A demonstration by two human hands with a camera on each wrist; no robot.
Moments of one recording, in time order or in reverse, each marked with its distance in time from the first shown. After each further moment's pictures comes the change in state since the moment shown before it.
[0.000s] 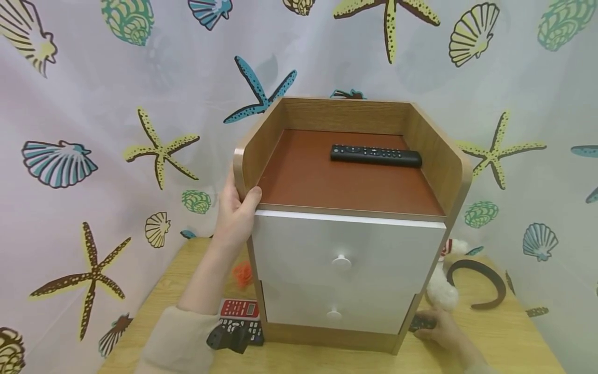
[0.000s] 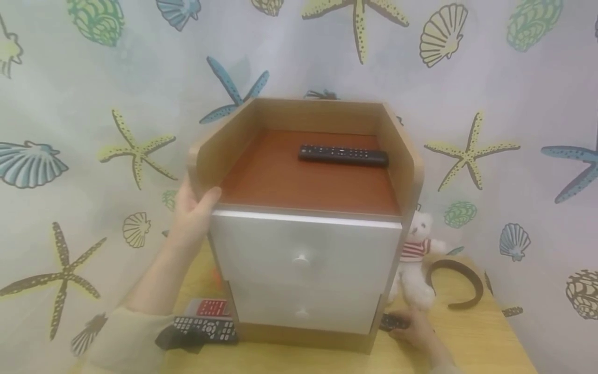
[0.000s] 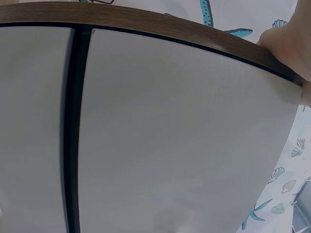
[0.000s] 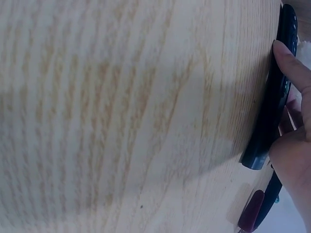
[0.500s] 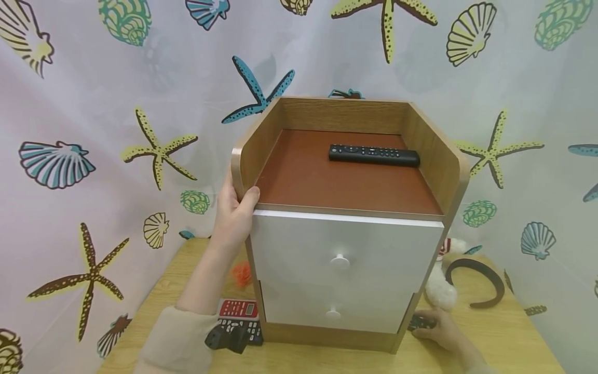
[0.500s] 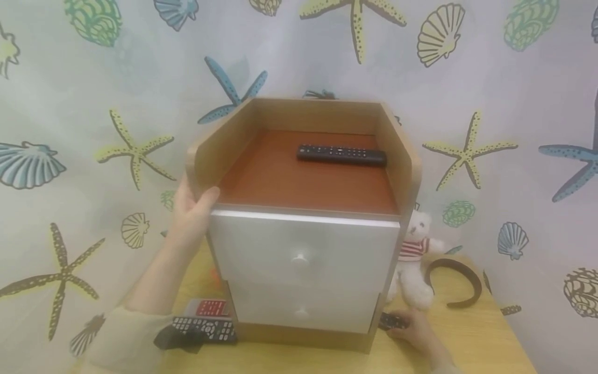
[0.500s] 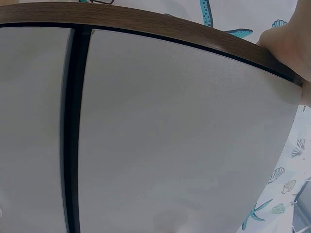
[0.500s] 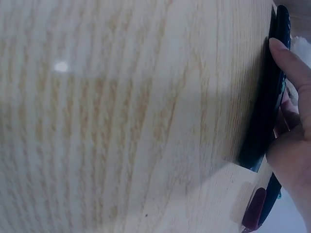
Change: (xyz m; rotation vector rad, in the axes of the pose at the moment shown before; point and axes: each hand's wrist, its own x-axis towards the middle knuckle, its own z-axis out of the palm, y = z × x) left_hand 0.000 -0.001 0.001 0.005 -0.004 -0.009; right_hand -0.002 0.001 0.000 0.018 0.040 -0.044
